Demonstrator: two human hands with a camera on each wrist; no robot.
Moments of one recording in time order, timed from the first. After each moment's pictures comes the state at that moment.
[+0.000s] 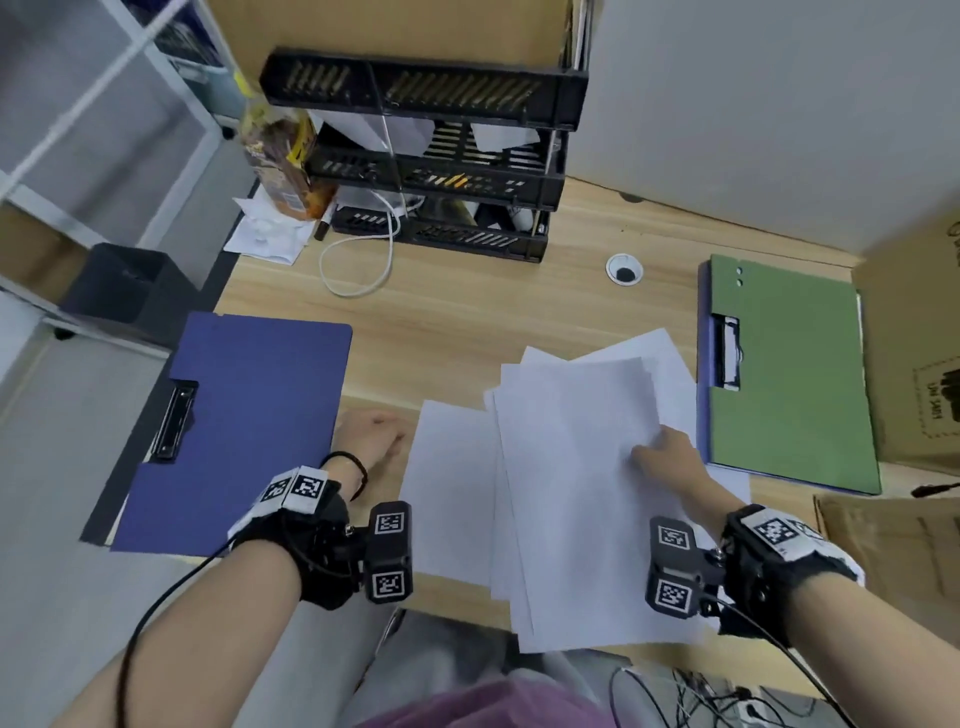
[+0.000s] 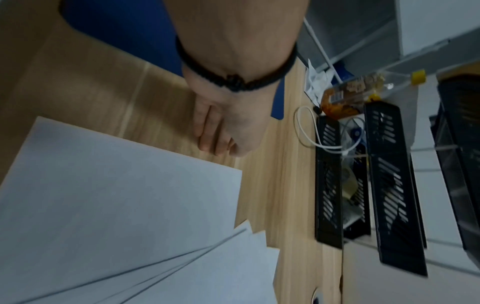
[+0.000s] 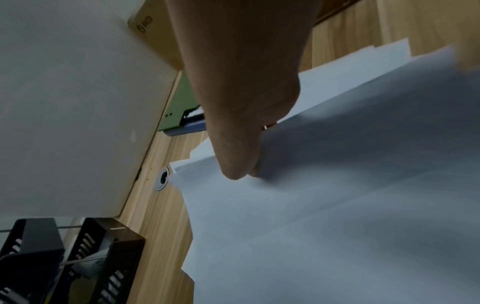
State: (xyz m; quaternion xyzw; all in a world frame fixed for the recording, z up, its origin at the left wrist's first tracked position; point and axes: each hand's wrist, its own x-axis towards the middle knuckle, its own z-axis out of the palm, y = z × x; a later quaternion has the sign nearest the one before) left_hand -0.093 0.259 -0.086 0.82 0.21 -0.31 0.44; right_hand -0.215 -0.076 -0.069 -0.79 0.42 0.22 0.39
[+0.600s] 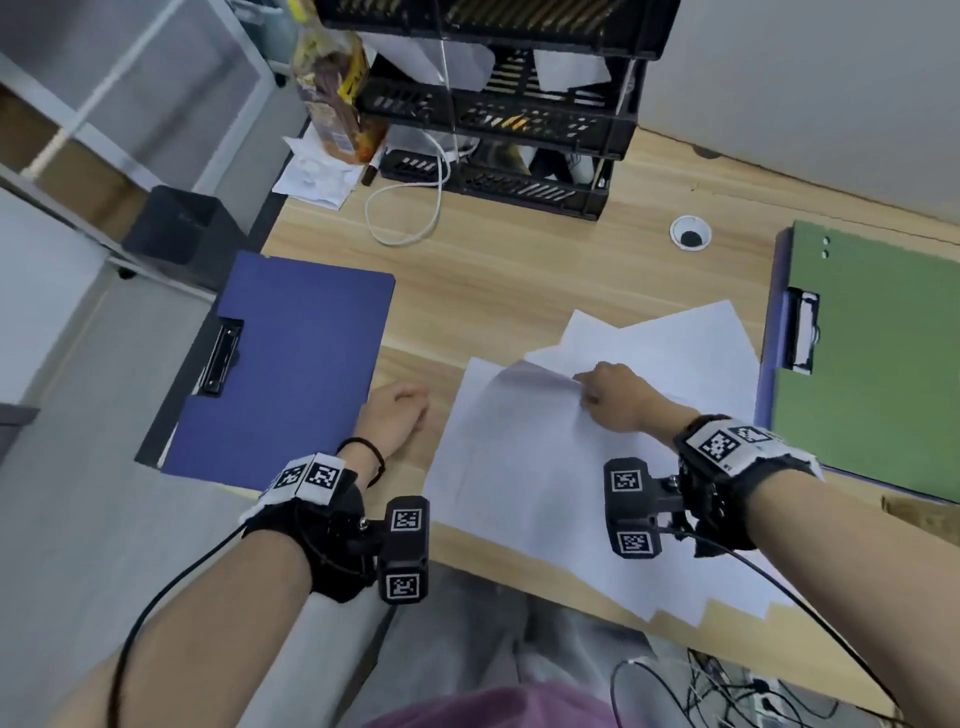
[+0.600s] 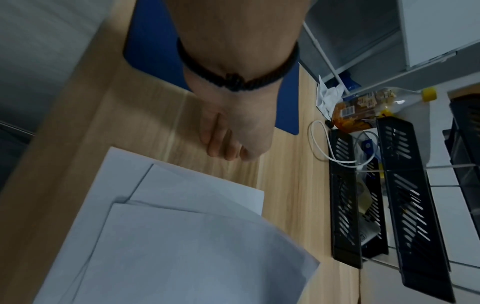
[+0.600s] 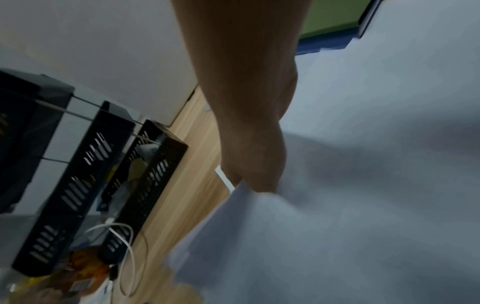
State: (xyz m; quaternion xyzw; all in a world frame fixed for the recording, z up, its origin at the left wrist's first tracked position) left_hand -0.129 0.279 -0.080 0.81 0.22 -0.29 0.46; right_hand -0.137 -0.006 -0.083 -0.91 0.00 0.36 0.18
